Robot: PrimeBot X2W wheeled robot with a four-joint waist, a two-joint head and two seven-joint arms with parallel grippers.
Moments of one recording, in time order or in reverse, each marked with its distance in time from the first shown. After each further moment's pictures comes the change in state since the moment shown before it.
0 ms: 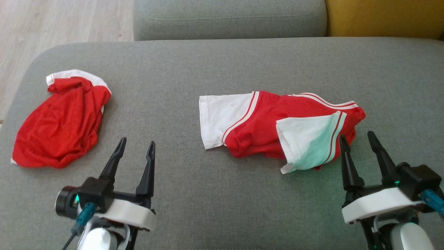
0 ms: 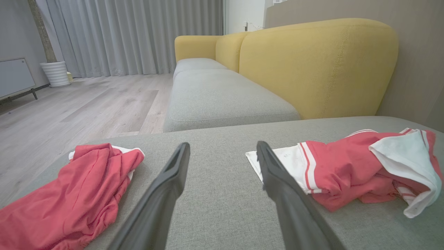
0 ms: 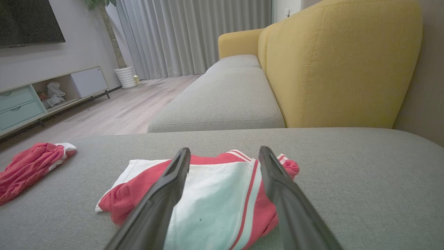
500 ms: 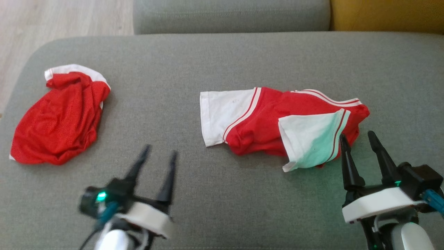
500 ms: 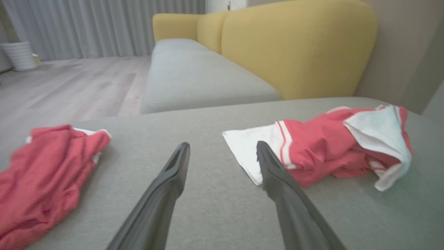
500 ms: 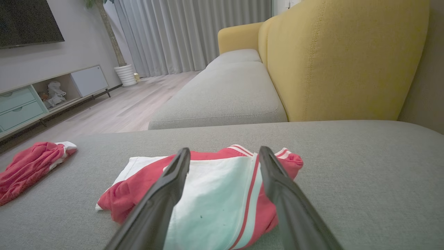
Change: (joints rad) left arm -0.010 -0.003 -0.083 0.042 -0.011 -0.028 0.019; right arm 0.000 0.000 0.000 -0.001 0.019 0.000 0.000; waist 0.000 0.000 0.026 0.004
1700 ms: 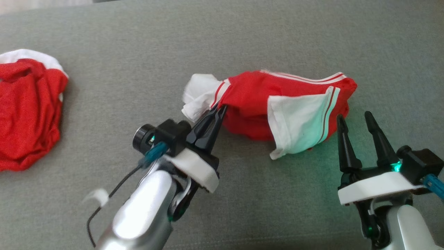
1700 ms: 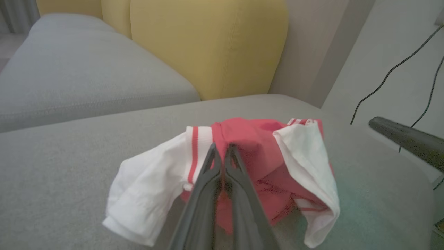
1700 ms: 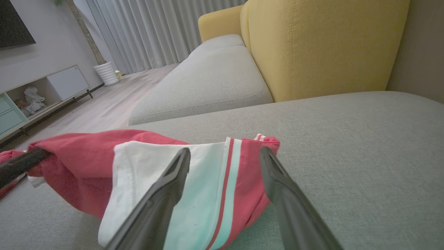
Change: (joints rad) left arm -0.421 -0.021 -0.358 0.245 -0.238 0.008 -0.018; right arm -0.094 0.000 0.026 0.035 0.051 0.000 -0.037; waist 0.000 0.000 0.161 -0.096
